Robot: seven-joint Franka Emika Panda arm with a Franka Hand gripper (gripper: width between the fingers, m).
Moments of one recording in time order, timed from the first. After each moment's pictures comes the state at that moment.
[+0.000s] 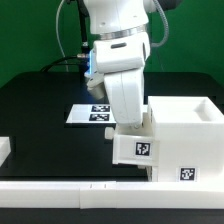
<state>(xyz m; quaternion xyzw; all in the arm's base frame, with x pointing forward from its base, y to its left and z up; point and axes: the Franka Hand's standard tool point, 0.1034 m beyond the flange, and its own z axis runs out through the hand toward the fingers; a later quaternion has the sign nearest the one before) 0.554 0.027 0.064 -0.74 -0.66 -0.07 0.06</state>
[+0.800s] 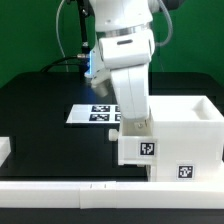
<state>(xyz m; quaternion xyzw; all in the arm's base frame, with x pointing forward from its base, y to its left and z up) 0.561 0.025 0.088 -0.73 -0.68 -0.06 0.05</state>
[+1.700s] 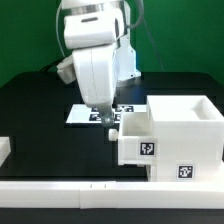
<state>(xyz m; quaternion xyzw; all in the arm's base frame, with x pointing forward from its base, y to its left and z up) 0.567 -0.029 0.090 -0.72 -0.69 -0.06 0.04</state>
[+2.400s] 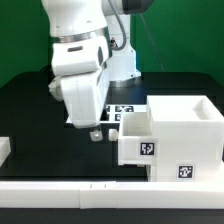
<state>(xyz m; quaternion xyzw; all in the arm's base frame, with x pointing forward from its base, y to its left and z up) 0.546 -0.027 0.063 -0.74 -0.67 -0.05 0.06</state>
